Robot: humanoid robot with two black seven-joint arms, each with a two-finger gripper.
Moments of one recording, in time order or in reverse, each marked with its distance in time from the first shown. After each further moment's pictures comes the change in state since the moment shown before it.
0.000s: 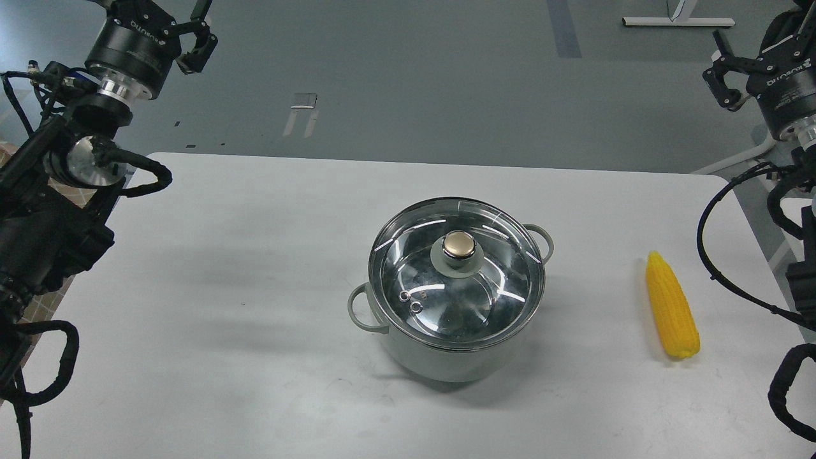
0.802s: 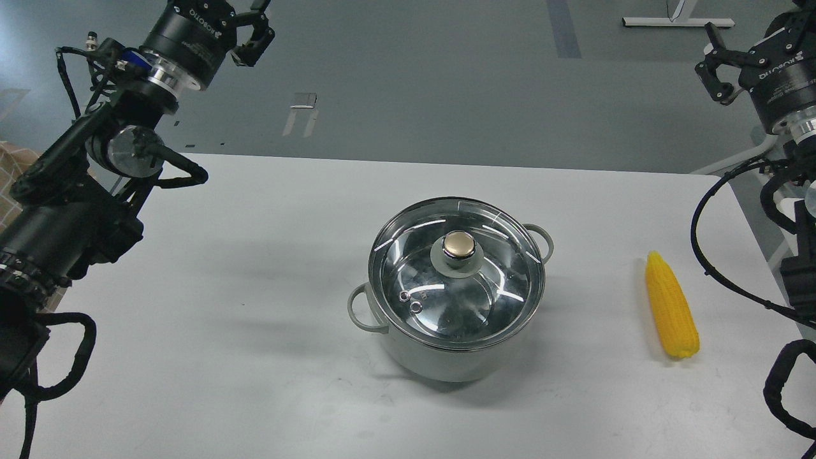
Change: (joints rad) left arm 0.005 0.007 0.090 -0.183 0.179 0.025 -0.016; right arm -0.007 0.005 0.000 0.007 0.002 0.000 -0.001
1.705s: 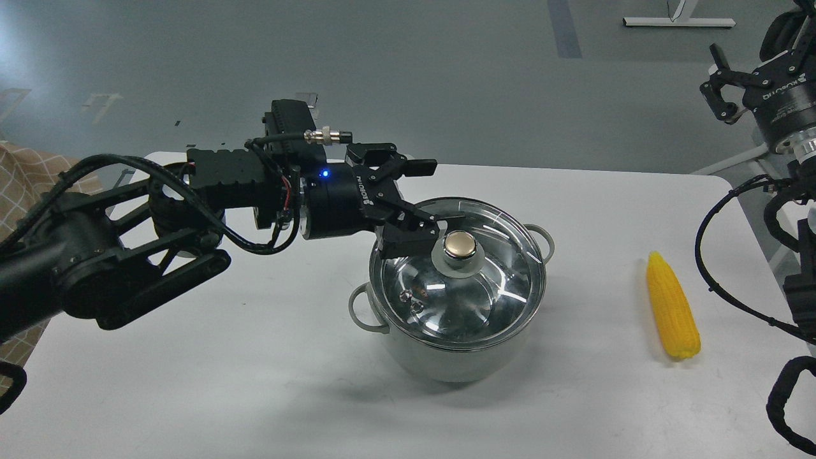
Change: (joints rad) left arm 0.041 0.136 0.390 -0.719 1.631 0.189 -0.011; right arm -0.054 -0.009 0.017 0.022 0.000 0.000 0.002
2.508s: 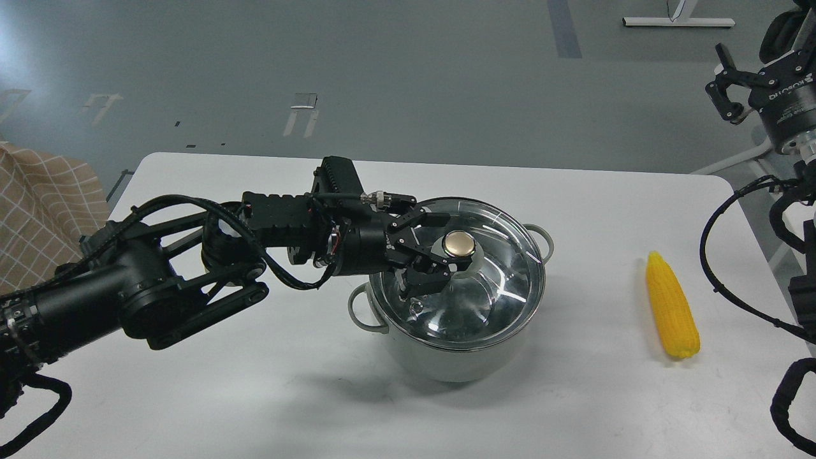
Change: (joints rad) left arm 0.048 -0.112 0.052 0.118 0.100 -0.005 0.006; right arm -0.007 -0.008 0.000 0.005 0.001 0.000 0.000
